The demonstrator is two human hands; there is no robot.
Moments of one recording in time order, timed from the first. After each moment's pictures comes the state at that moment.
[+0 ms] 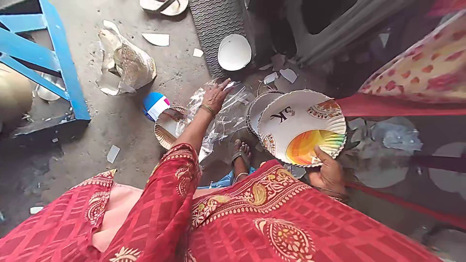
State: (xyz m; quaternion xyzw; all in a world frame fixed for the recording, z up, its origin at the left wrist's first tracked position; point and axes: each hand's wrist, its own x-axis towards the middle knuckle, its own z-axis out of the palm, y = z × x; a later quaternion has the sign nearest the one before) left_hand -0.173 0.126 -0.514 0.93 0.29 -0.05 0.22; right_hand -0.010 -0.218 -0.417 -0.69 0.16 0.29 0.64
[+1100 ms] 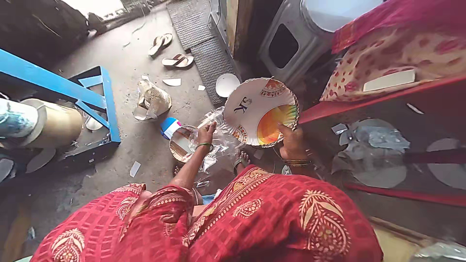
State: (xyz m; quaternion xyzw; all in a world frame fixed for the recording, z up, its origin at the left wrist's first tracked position) left_hand -0.246 0.024 -0.422 0.59 0.56 0.16 0.56; right_hand -0.039 -0.148 -0.345 -0.68 -0.04 0.31 0.66
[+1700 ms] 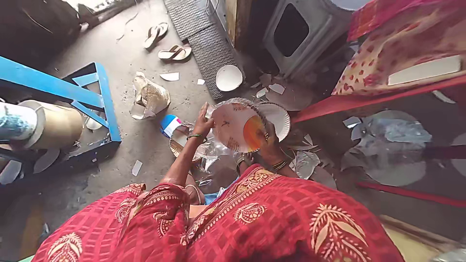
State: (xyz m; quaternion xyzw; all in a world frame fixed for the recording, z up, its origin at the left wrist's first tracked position) left_hand -0.235 0.064 -0.405 0.63 0.47 0.14 0.60; right_hand -0.071 -0.139 -0.412 -0.78 -0.31 0.29 0.45
